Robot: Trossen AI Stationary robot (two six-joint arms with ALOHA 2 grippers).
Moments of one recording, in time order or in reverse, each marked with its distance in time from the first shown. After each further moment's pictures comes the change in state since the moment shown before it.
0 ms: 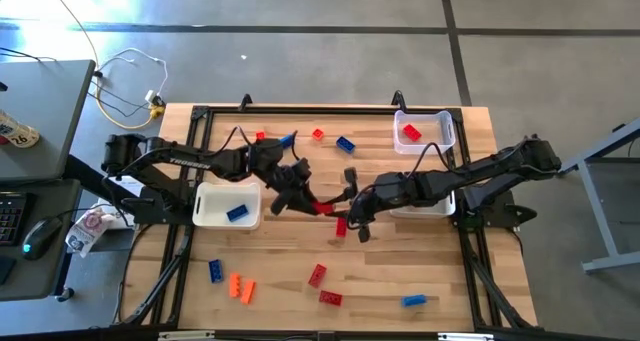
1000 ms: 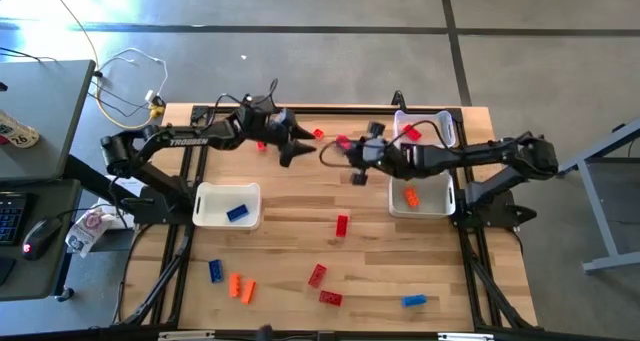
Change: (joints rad) left arm 0.400 -0.001 0.002 -0.127 -0.164 0.453; right arm -0.324 0.001 0.000 -0.316 0.476 0.093
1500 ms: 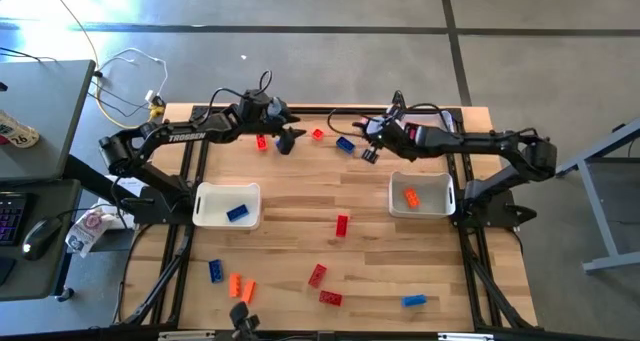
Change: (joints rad) left arm 0.098 0.000 0.000 -0.134 -0.289 0.169; right arm -0.238 0.000 0.000 -0.202 0.016 0.155
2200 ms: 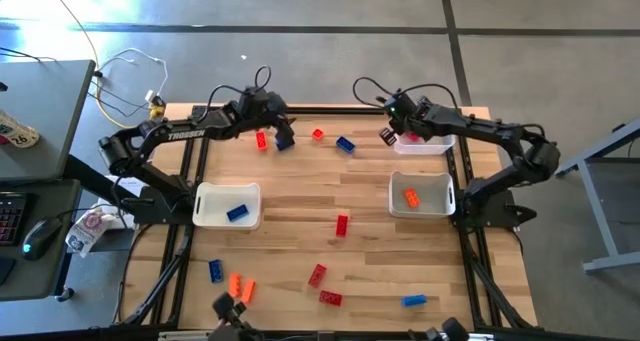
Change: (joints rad) left arm 0.033 0.000 0.050 -0.124 -0.276 0.114; right arm -0.302 -0.002 0.017 -0.256 -0.118 0.232
